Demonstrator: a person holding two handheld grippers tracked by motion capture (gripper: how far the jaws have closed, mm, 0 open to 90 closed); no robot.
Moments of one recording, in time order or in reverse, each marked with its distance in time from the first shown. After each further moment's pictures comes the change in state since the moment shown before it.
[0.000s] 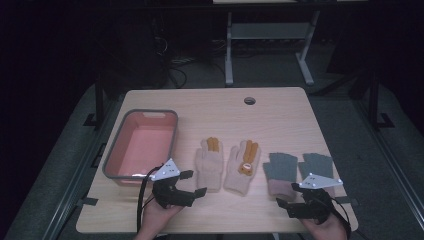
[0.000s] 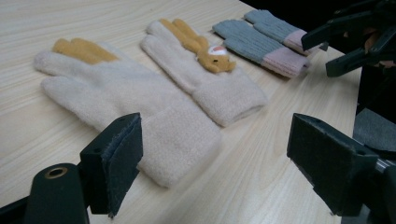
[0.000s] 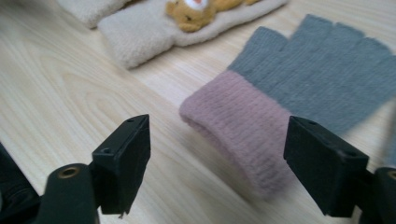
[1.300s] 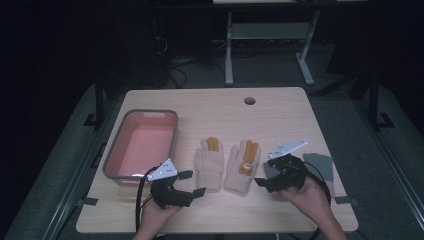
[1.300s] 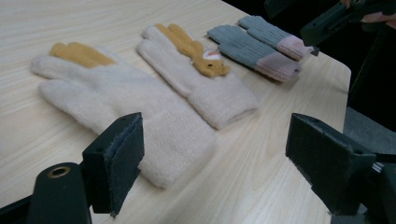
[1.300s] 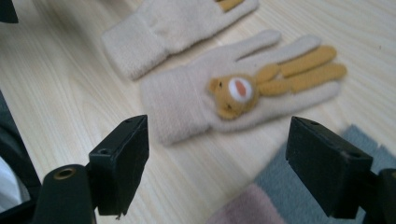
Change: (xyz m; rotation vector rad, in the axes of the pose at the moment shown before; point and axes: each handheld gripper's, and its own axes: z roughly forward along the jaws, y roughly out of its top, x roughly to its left) left arm 0.001 0.000 -0.004 -0.026 -0.022 -0.011; right arm 0.016 0.103 0.024 0.128 0.119 -0.170
